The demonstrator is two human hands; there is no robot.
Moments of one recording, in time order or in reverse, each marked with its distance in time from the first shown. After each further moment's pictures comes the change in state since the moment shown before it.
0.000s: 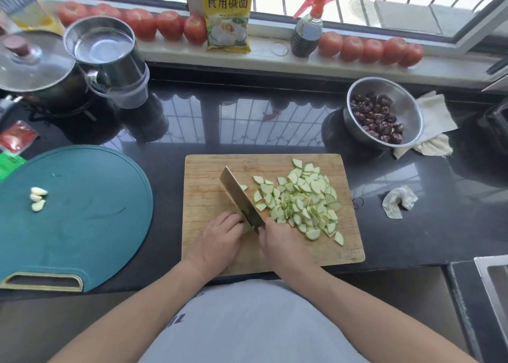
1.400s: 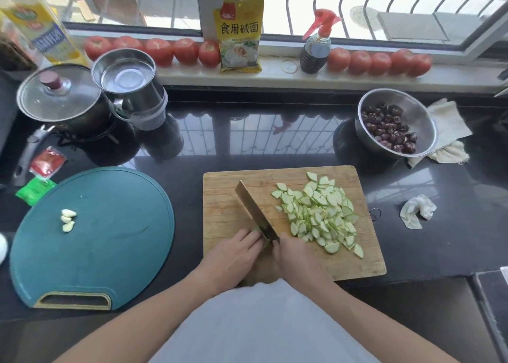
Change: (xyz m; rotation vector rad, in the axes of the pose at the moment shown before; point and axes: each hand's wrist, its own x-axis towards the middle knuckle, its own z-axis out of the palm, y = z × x) left_hand 0.010 -0.005 -0.046 0.205 -0.452 0.107; right_hand 0.000 -0.019 -0.006 -0.068 -0.054 0.026
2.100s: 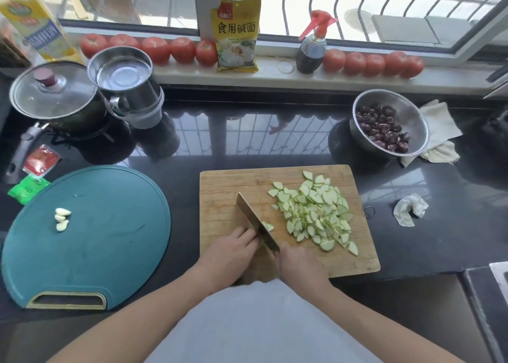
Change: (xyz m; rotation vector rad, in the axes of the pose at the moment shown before) left_hand 0.002 -0.001 0.009 -0.008 -0.007 -0.023; right_hand -0.014 0.010 0.013 -0.075 -0.043 0.037
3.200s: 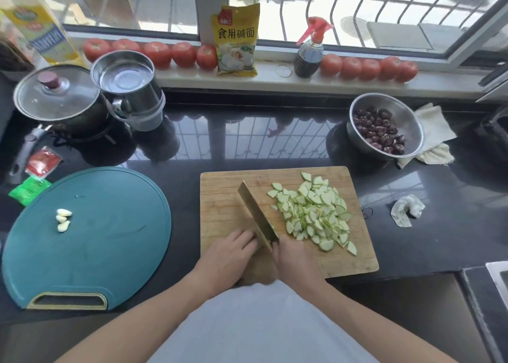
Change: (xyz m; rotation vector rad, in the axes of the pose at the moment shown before) left_hand -0.013 0.005 -0.002 -0.043 0.078 -0.024; right_hand 0.004 -0.006 -0.003 0.163 0.105 0.014
